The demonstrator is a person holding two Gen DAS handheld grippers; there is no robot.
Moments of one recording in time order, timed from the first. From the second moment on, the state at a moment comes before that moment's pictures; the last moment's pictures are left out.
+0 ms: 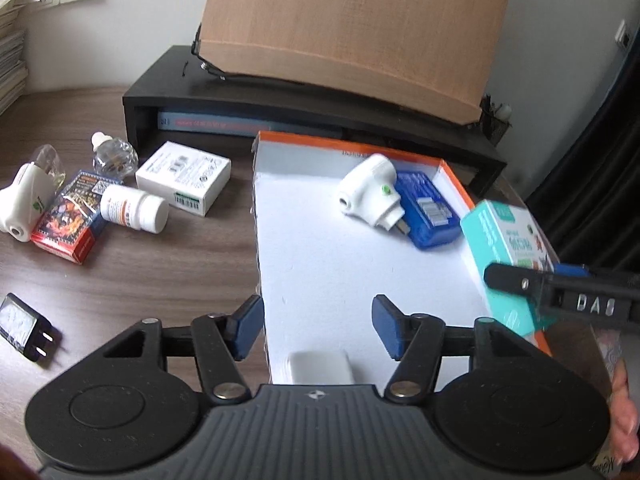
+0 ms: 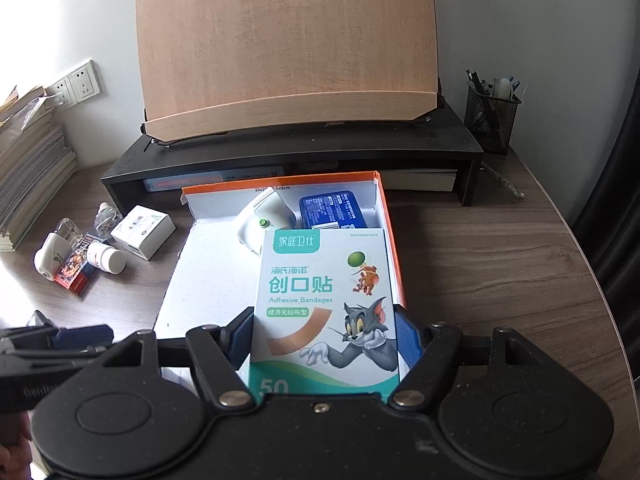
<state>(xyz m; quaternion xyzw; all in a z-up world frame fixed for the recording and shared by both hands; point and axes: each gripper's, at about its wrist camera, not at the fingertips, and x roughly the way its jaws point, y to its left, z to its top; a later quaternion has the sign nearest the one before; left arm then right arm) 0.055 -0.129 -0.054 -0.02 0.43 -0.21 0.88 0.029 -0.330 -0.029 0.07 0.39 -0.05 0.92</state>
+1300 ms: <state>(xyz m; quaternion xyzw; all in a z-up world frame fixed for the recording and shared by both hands) 0.065 -0.176 -0.007 -0.02 0.35 -0.19 0.92 0.031 -0.329 -0.014 0.06 0.37 -0.05 0.92</state>
